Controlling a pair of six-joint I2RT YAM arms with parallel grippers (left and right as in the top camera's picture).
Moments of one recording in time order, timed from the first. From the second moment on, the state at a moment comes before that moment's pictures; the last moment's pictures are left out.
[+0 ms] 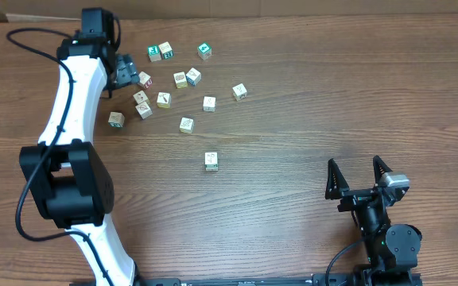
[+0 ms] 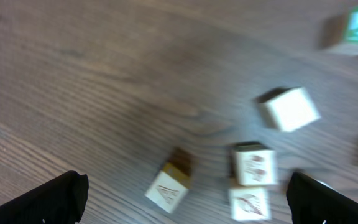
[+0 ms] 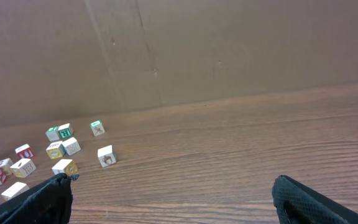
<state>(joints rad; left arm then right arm) 0.07 2.08 1.83 -0.96 -0.27 -0.34 0.03 0.01 0.02 -0.03 -0.10 0.19</state>
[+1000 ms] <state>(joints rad) 0.10 2.13 1.83 -0.97 -0.27 -0.34 0.03 0.01 0.02 -0.03 -0.10 0.19</state>
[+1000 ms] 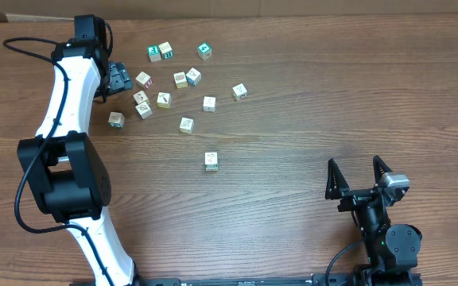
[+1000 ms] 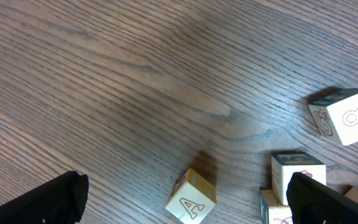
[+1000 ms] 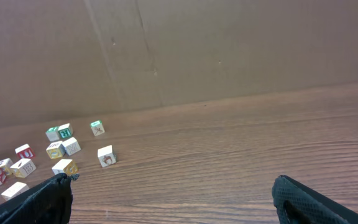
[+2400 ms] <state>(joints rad) 0.10 2.13 1.83 -0.97 -0.26 -0.34 0.03 0.29 0.58 -0.31 -0.20 0.20</state>
